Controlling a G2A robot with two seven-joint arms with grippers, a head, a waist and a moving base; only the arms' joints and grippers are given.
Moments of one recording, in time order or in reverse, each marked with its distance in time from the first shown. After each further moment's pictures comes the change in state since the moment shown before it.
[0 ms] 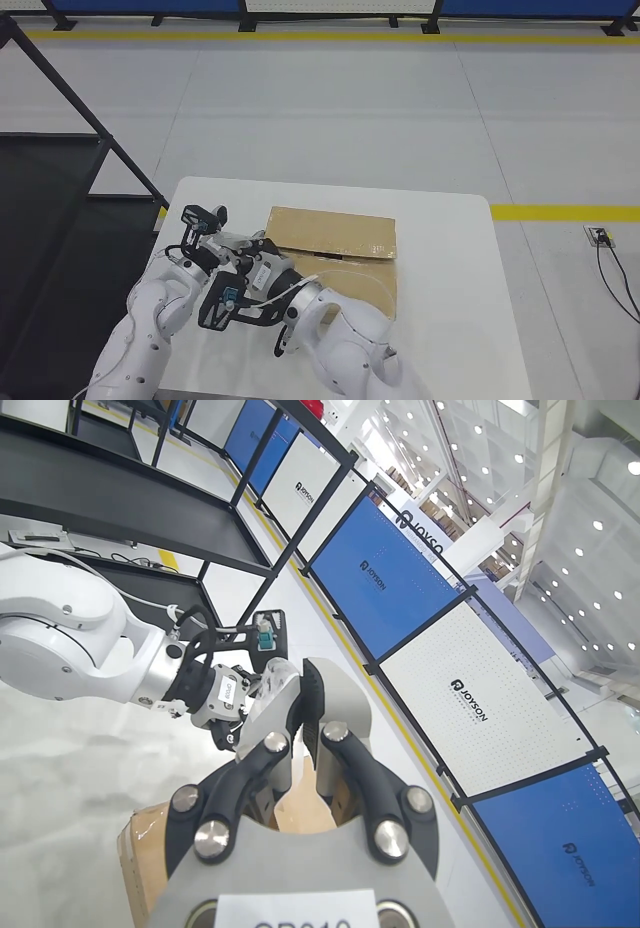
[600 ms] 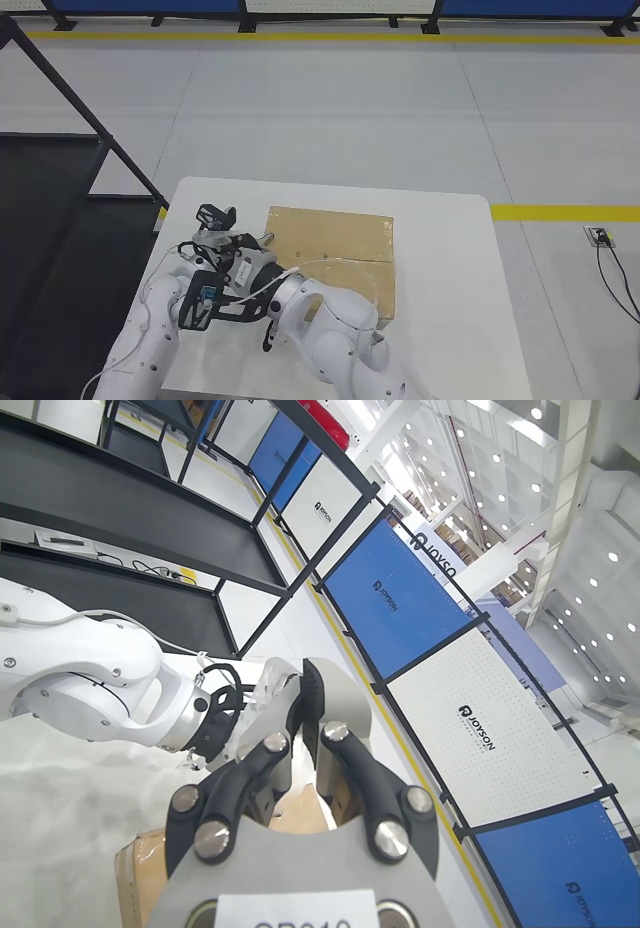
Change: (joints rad) left arm -0.067 -0.014 0.065 0.115 0.031 0.003 0.036; right arm 0.093 -0.011 -0.043 0.063 0.036 -0.002 -0.005
